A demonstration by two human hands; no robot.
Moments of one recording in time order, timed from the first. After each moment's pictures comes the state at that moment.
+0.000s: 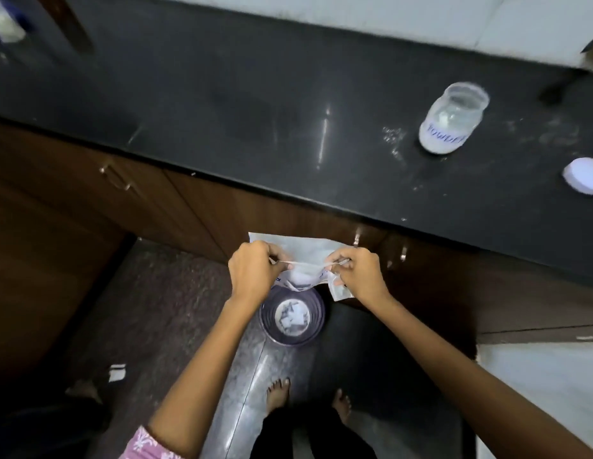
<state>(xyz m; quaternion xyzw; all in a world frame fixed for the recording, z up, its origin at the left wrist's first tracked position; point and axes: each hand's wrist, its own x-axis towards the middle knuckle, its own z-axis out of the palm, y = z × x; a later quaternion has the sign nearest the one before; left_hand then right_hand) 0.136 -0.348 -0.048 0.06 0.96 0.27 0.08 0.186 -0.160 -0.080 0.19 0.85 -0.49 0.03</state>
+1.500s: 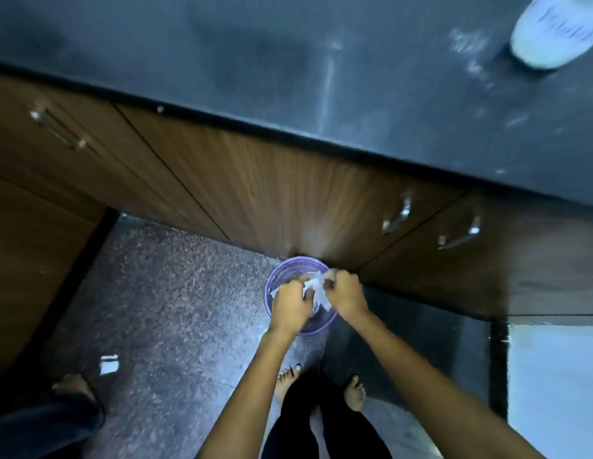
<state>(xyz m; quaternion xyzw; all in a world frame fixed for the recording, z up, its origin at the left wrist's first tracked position) 0.158 -0.339 -0.265 0.05 0.90 0.35 0.27 0.173 -0.216 -0.279 0.24 0.90 -0.31 0.18</state>
